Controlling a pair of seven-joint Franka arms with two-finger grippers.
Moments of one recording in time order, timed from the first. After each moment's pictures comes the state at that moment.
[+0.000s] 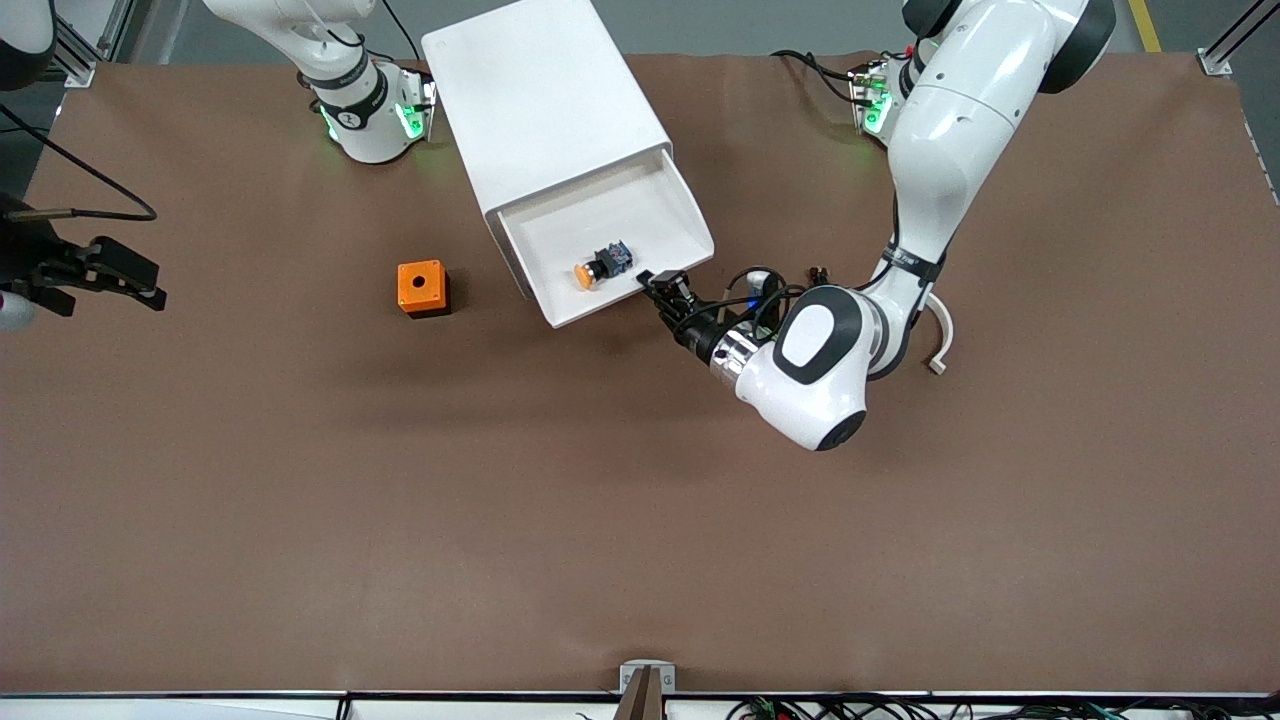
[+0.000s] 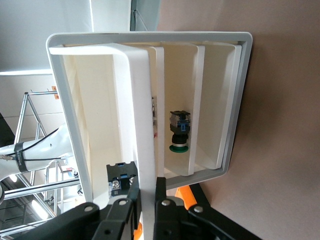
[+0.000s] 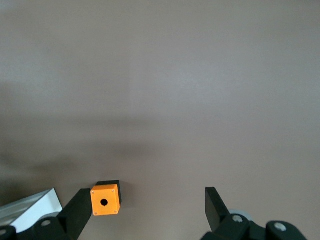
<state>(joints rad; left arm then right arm) -0.39 0.80 -0.15 -1.33 -1.00 1.53 -2.44 0.02 0.08 -0.02 -1.50 0.00 1.60 -0.04</state>
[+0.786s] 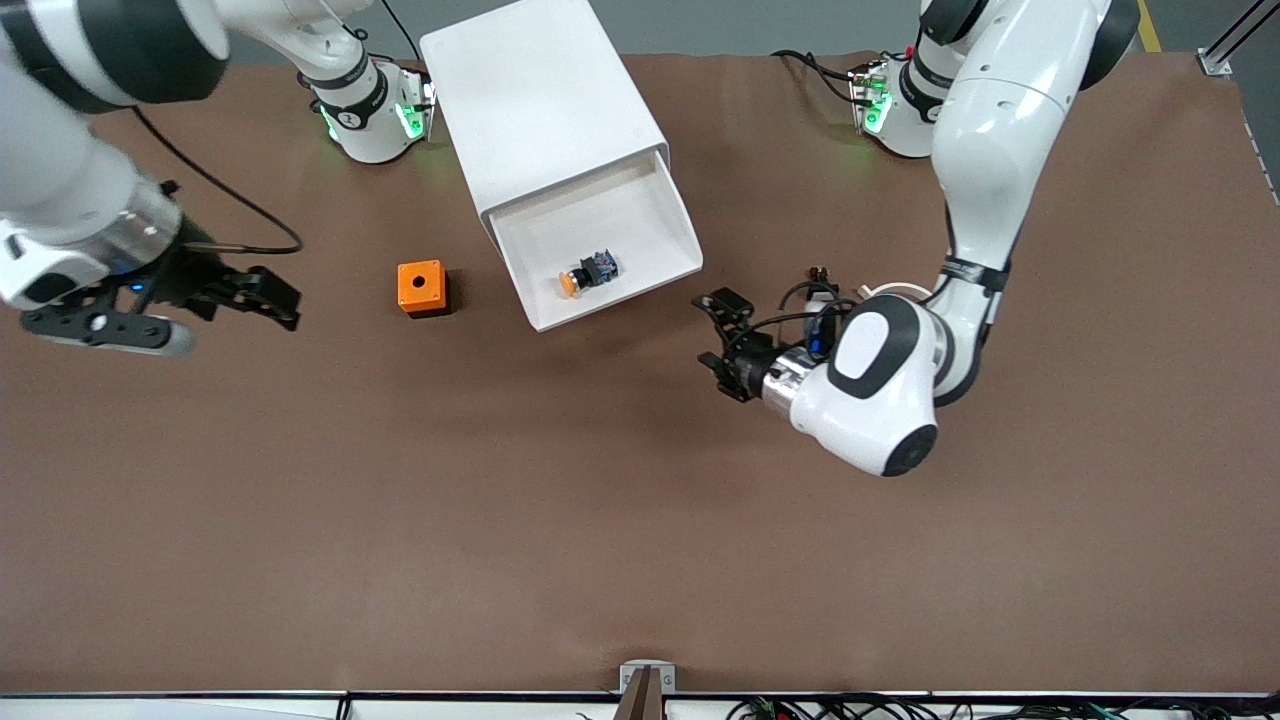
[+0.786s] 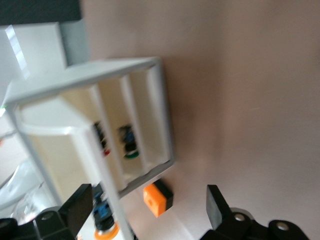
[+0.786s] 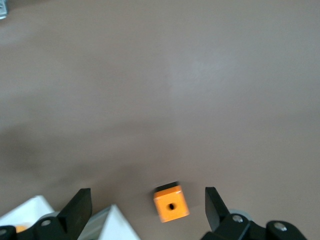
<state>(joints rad) -0.30 0.78 -0.12 -1.23 -0.73 1.53 -2.16 0.28 0.12 -0.01 -1.50 0.00 1.63 0.47</state>
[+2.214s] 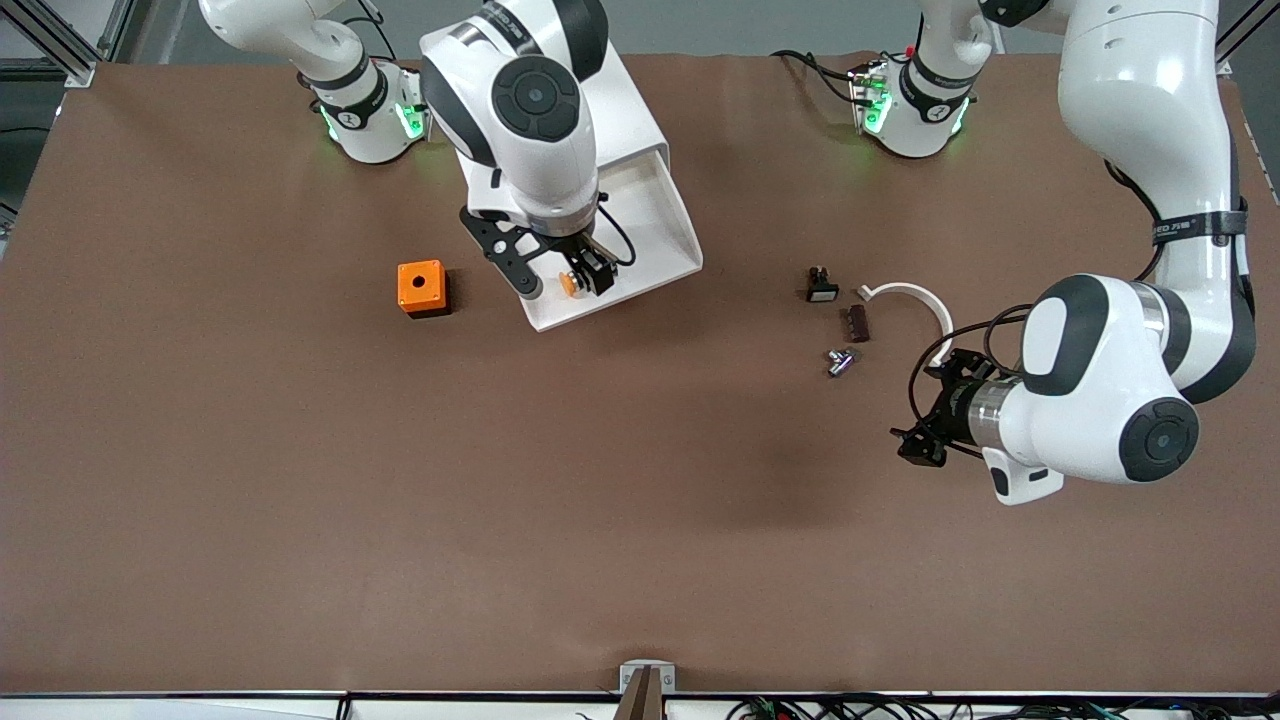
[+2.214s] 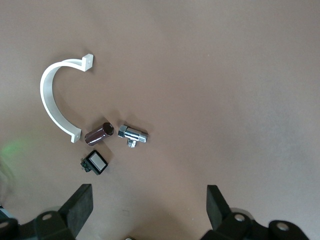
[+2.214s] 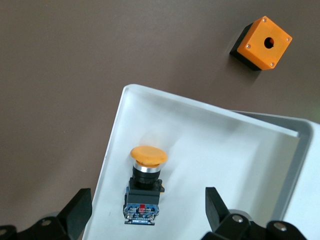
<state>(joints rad) -0.20 0.65 0.02 -1.21 -0.24 1.53 -1.20 0.76 0.35 -0.01 -1.50 0.06 1.72 1.62</state>
